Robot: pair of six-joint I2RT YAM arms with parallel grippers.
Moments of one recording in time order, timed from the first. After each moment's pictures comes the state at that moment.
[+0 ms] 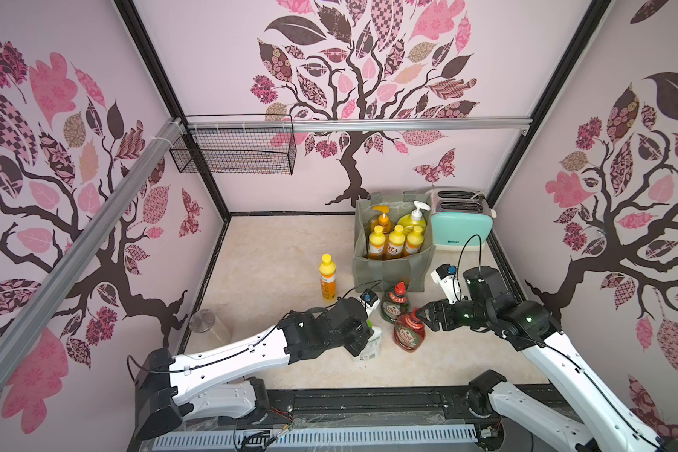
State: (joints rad) left arm -1.15 1.19 0.95 -0.59 -0.11 -0.32; right arm 0.46 0.83 0.95 -0.98 -0.33 0.27
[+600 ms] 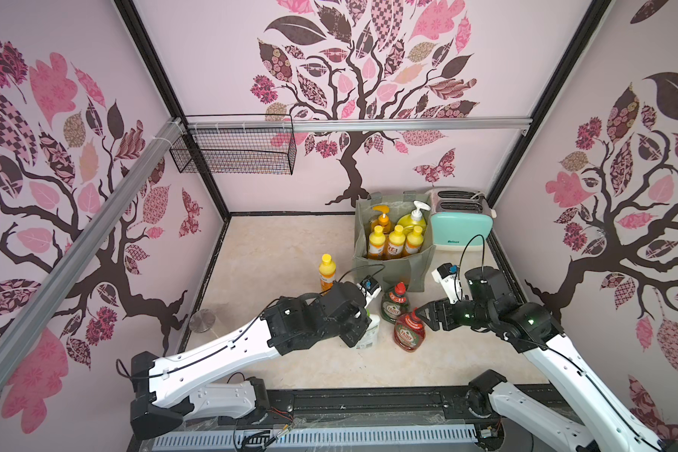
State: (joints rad) left arm -1.15 1.19 1.29 -0.88 -0.17 -0.22; right arm 0.46 0.81 0.96 -0.96 -0.32 0.27
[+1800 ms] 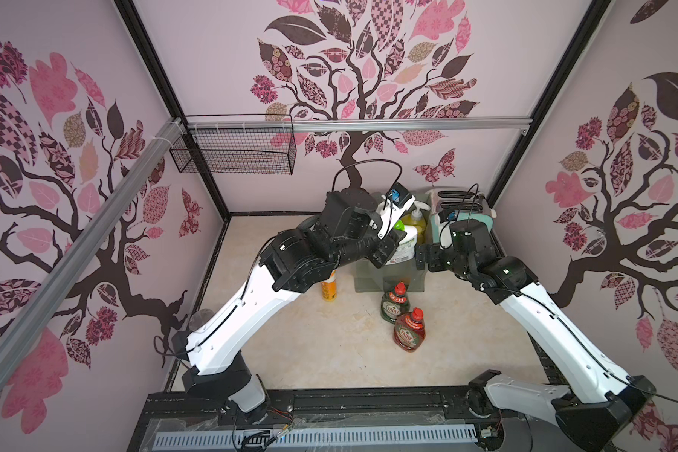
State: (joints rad) left arm -0.97 1.64 2.23 -0.98 -0.13 0.10; right arm 0.45 1.16 1.28 -0.75 0.16 0.23
